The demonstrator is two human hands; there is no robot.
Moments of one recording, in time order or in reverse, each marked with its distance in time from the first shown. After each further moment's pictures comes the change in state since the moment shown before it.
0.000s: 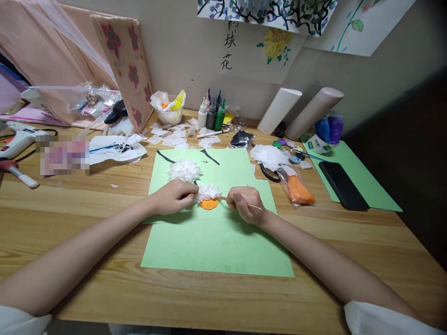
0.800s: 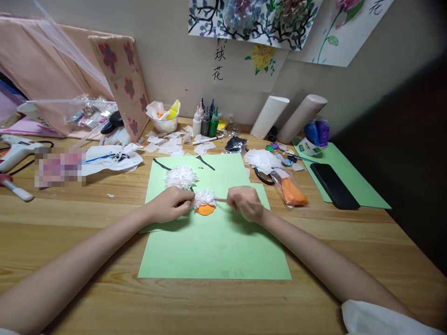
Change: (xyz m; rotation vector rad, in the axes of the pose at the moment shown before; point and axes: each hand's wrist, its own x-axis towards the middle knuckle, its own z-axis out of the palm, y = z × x) left_hand -0.001 0.000 0.000 -0.005 -0.015 -0.004; right_hand 0.004 0.015 -0.013 0.116 -0.045 0.075
